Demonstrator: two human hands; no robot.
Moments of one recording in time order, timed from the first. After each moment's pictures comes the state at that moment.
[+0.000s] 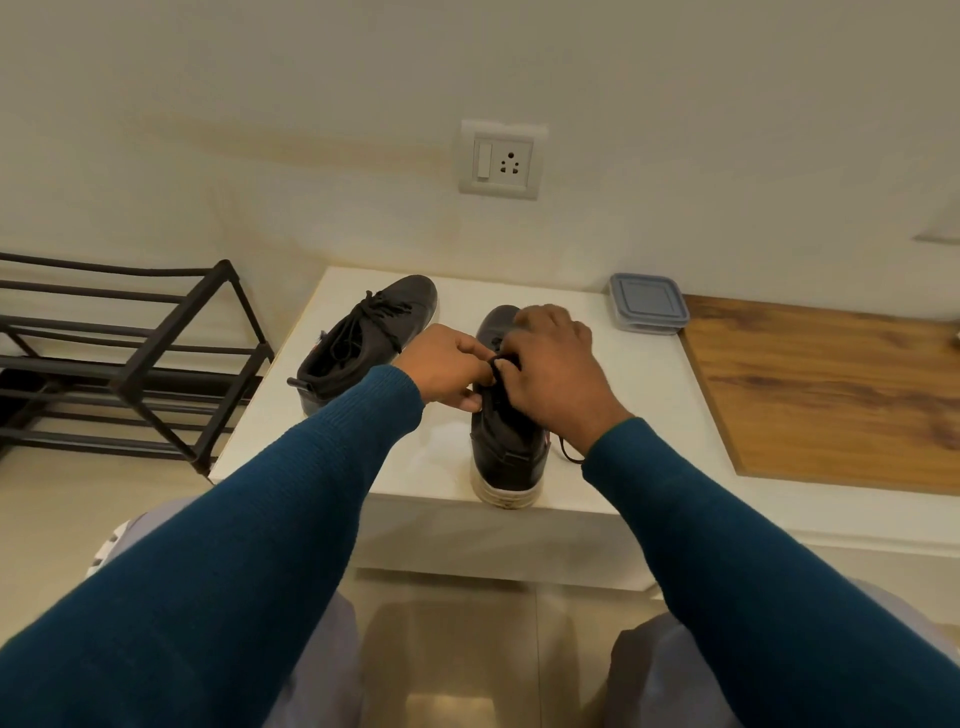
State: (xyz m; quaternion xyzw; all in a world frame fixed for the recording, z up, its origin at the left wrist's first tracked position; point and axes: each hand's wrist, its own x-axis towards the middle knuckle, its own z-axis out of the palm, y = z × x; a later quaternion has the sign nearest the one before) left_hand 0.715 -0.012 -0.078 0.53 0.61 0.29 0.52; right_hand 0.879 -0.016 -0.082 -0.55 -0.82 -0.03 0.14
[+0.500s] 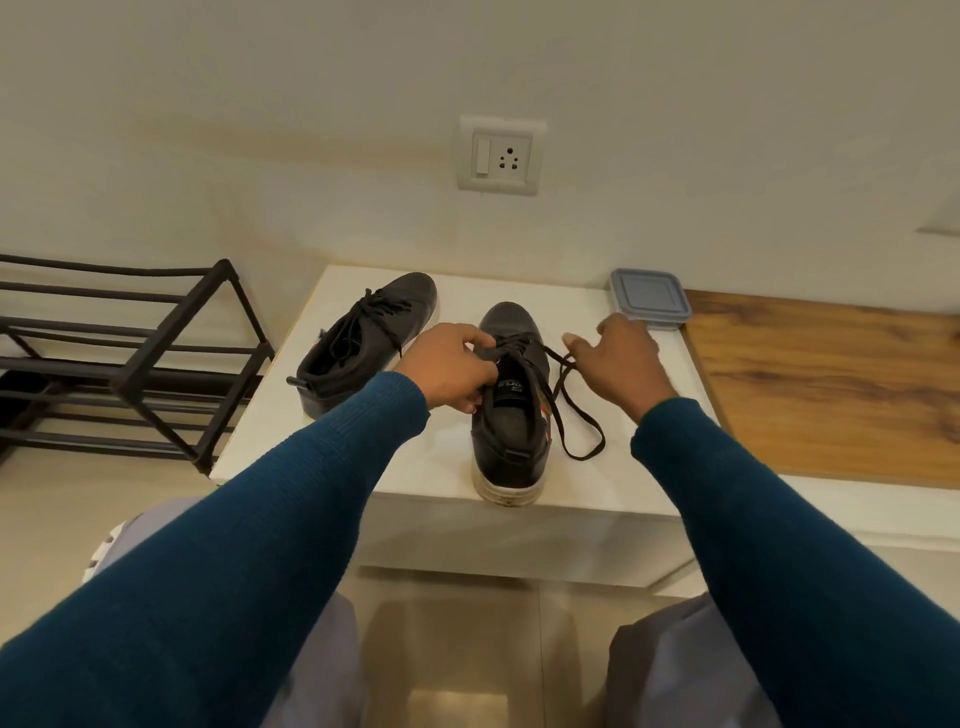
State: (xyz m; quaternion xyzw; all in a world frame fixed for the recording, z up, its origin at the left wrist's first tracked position) left_hand 0.719 -0.013 -0.083 0.58 0.61 0.28 0.45; right_hand 0.931 0.010 -0.080 -0.74 -0.62 0.18 0.21
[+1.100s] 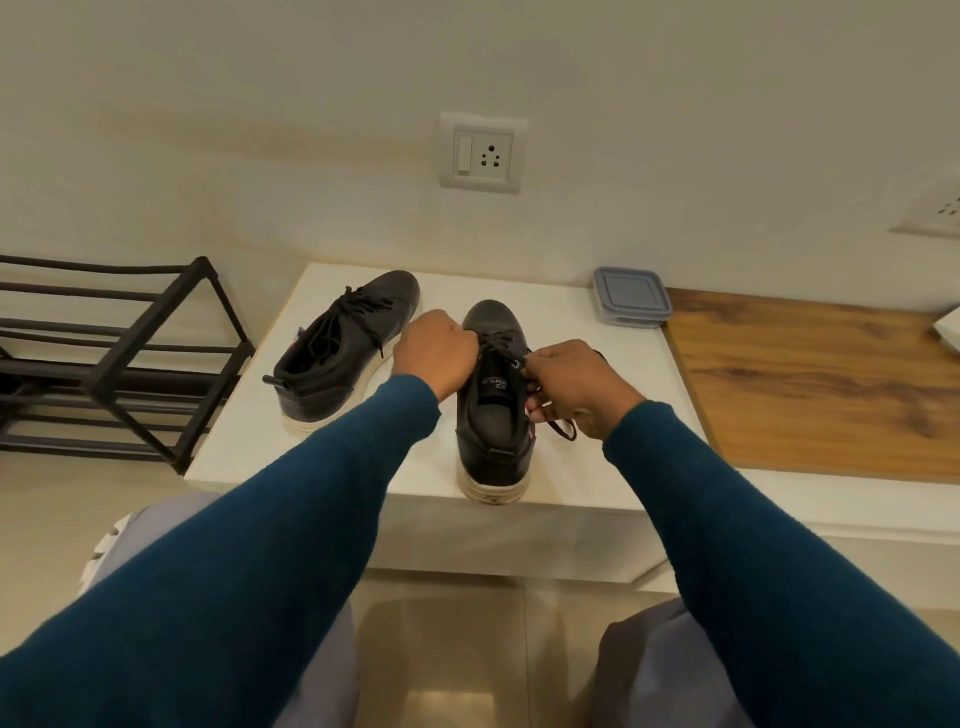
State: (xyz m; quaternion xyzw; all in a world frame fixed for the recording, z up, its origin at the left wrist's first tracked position) left_hand 0.743 0.002 -0.096 0.57 0.70 0.32 0.30; right_hand 0.908 -0.019 -0.076 -0.65 -0.50 0.51 0.27
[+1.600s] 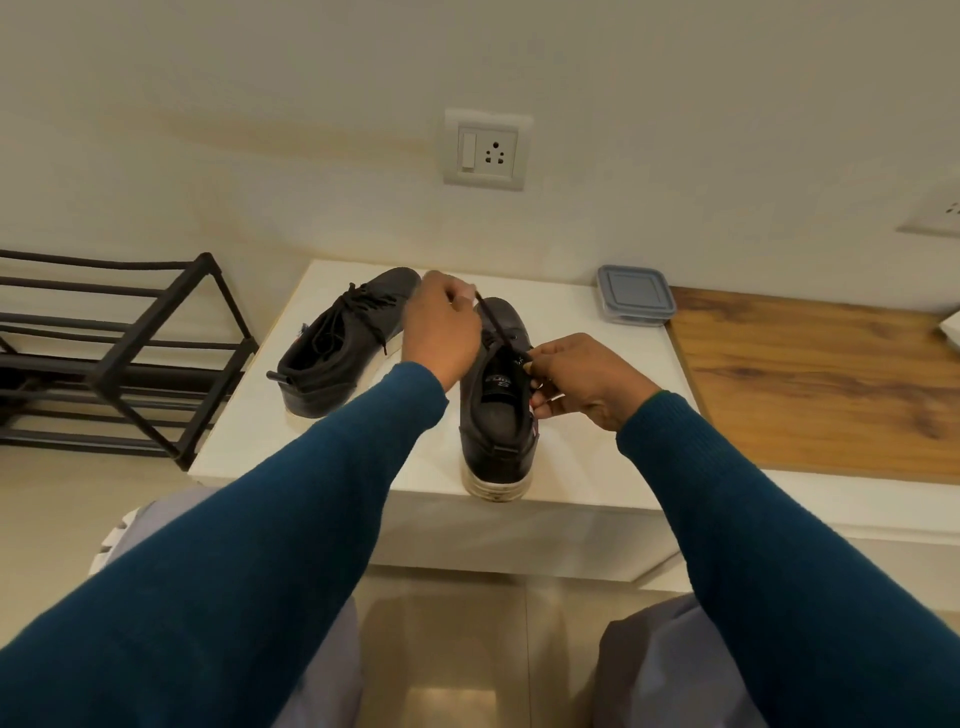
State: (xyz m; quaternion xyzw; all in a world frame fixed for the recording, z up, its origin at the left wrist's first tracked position) left_hand 0.748 -0.001 -0.079 0.50 0.63 0.52 0.30; right_hand 0.916 -0.013 -0.072 -0.62 -0.51 0.54 0.24
